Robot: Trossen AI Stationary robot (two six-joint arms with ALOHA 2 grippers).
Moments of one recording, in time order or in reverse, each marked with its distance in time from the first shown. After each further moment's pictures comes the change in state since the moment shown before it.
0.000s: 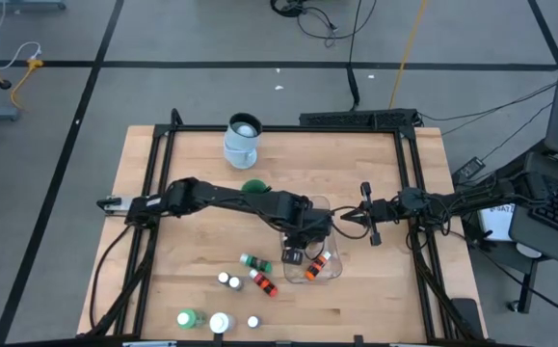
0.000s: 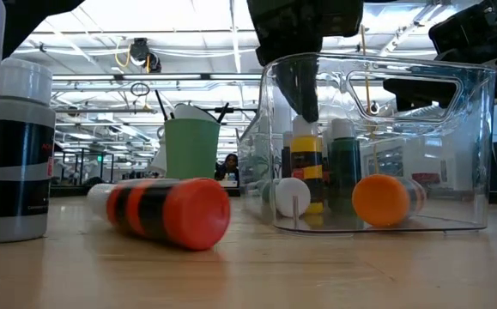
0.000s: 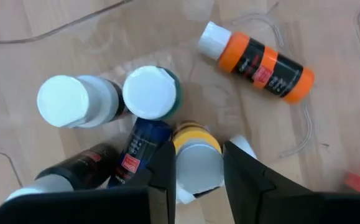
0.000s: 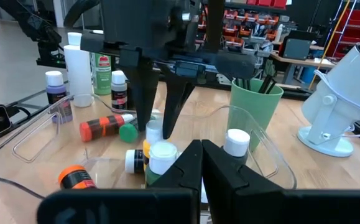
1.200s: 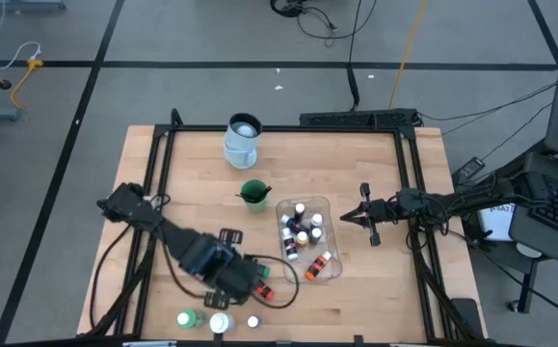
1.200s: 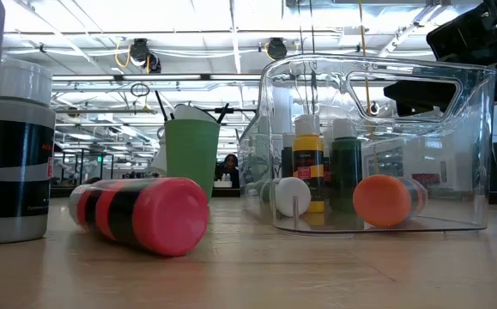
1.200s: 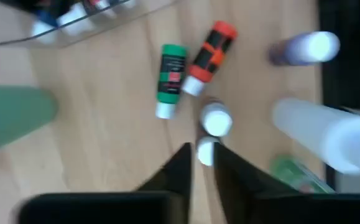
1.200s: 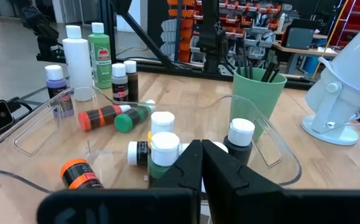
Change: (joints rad) left arm -0.408 -0.420 -0.200 -0.377 -0.113 -0.464; right arm 0.000 0.009 0.000 -0.023 -0.001 0.023
